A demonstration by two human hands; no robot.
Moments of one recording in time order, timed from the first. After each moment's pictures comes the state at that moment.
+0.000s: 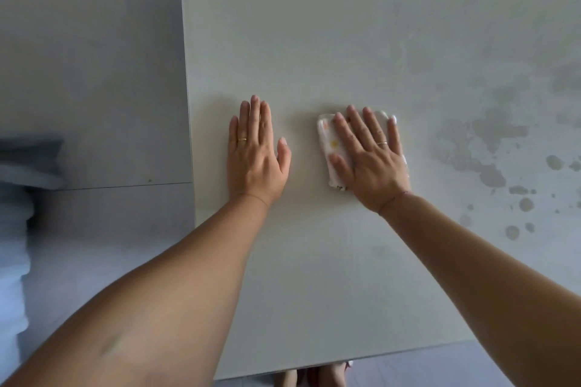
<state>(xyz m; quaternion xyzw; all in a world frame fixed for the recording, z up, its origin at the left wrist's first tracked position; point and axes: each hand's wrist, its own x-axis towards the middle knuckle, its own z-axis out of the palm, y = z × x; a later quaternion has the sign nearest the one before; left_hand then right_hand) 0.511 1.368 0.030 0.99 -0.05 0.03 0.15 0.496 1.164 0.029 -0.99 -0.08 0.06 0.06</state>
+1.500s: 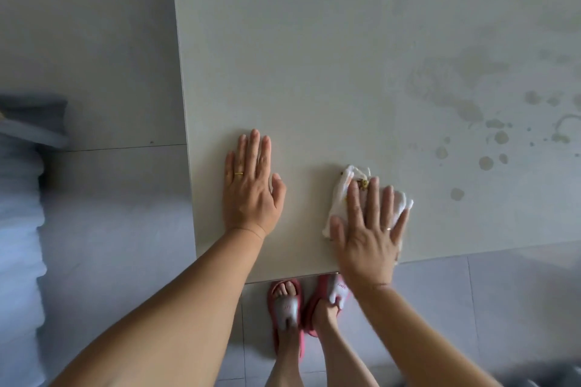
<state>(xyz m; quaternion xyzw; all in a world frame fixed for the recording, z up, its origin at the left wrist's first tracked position) 0.355 1.363 0.038 0.99 -0.04 -0.05 0.13 0.269 1.182 0.043 -0.99 0.10 0.09 0.08</state>
